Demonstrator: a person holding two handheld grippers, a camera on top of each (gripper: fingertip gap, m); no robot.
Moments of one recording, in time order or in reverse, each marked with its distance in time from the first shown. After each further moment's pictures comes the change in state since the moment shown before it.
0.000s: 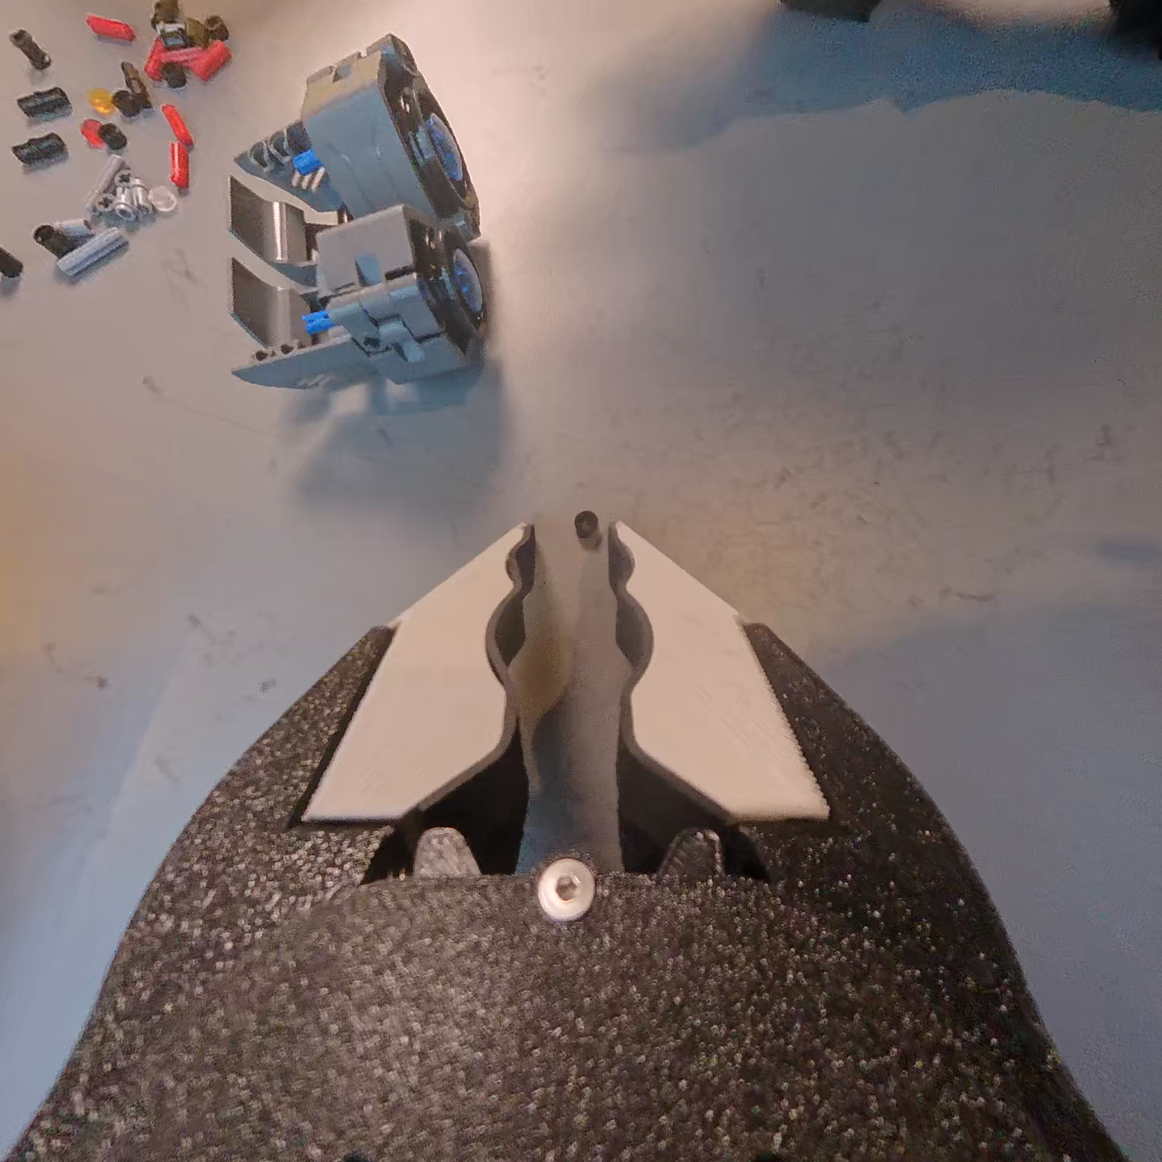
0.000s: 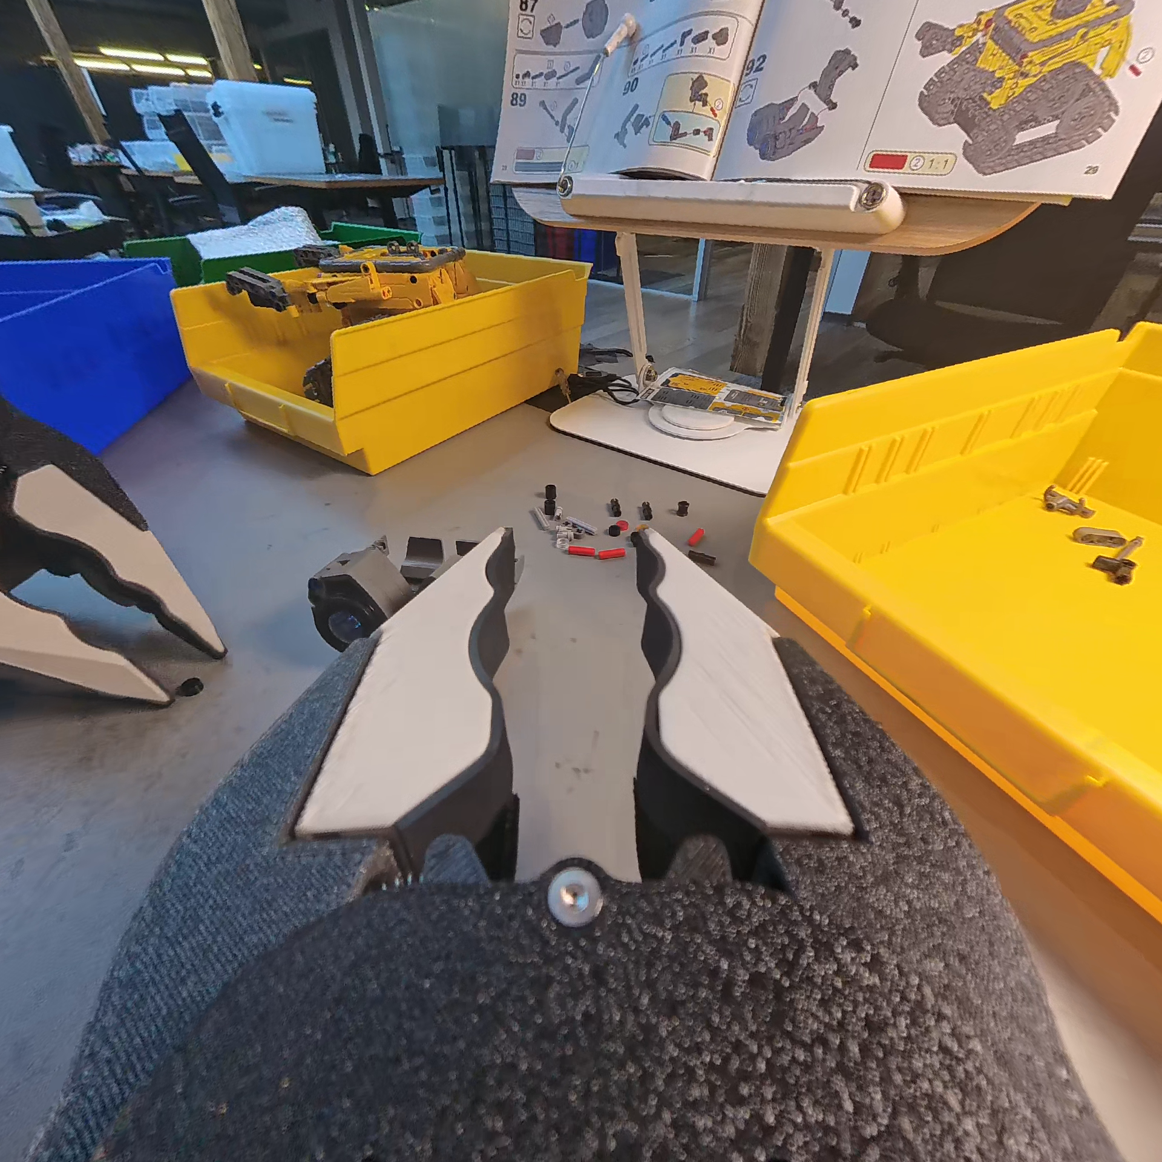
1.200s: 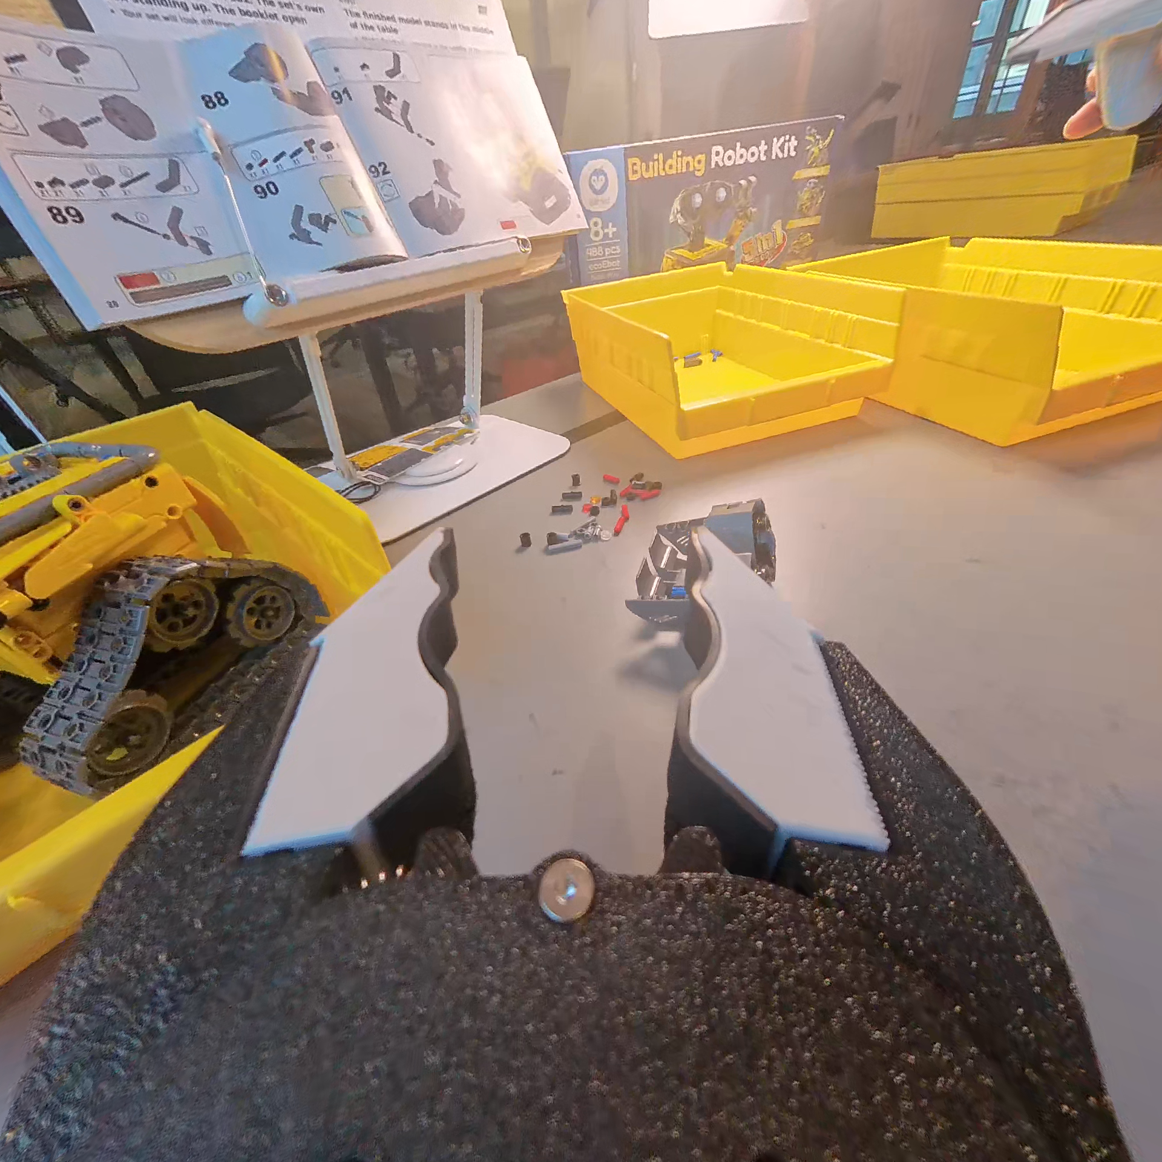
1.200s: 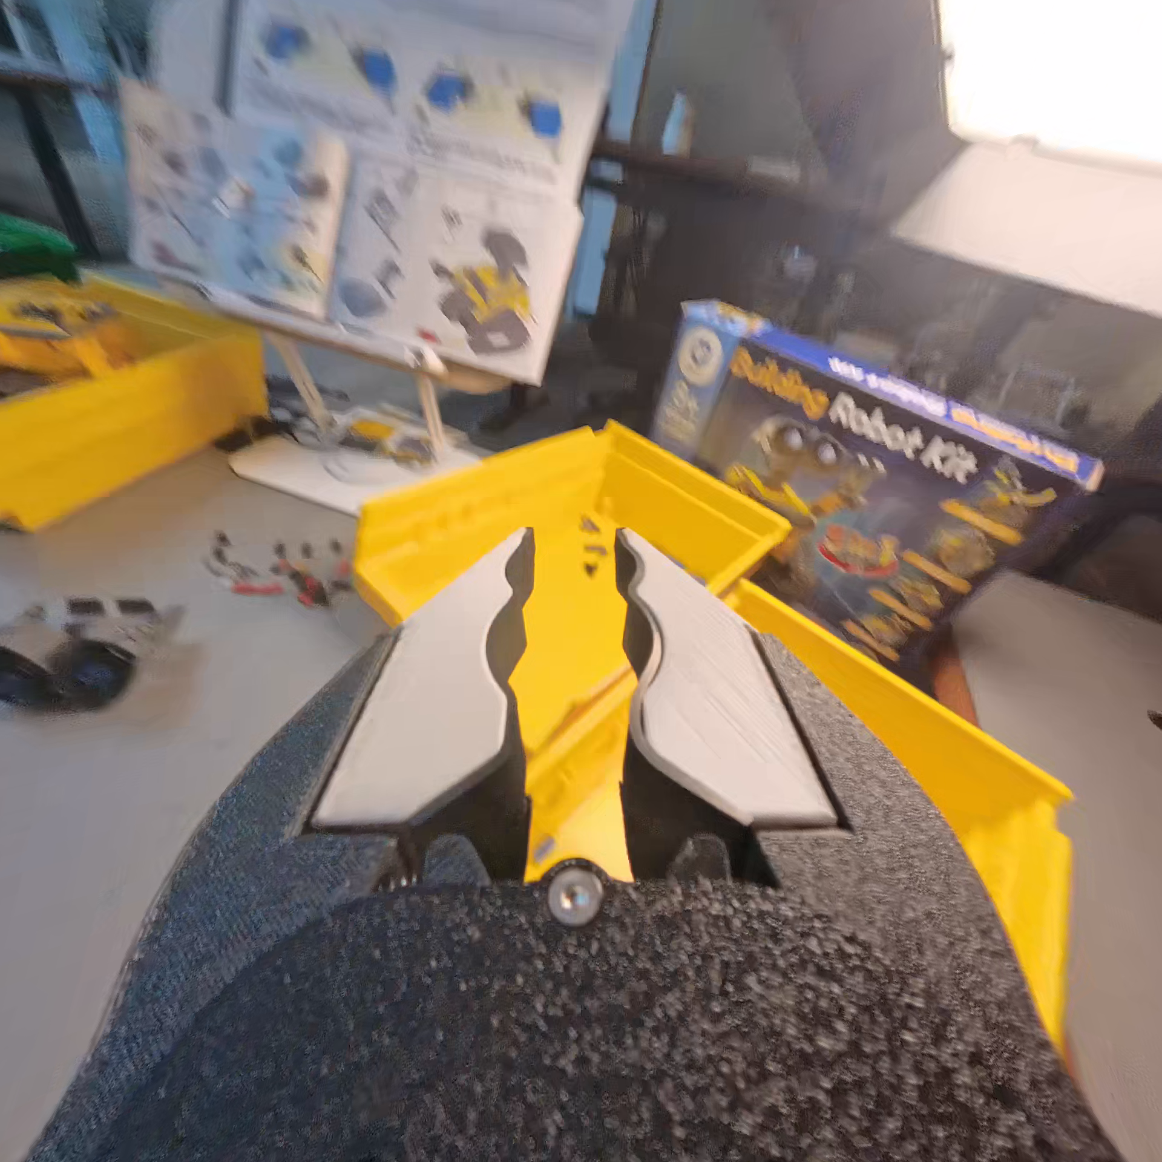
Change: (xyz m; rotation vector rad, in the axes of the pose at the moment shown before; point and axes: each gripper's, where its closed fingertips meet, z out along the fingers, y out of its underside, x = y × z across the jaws) left arm -0.085 -0.062 -0.097 0.678 -0.480 -0.120; right arm 0.161 -0.118 -0.138 -0.065 0.381 -0.138
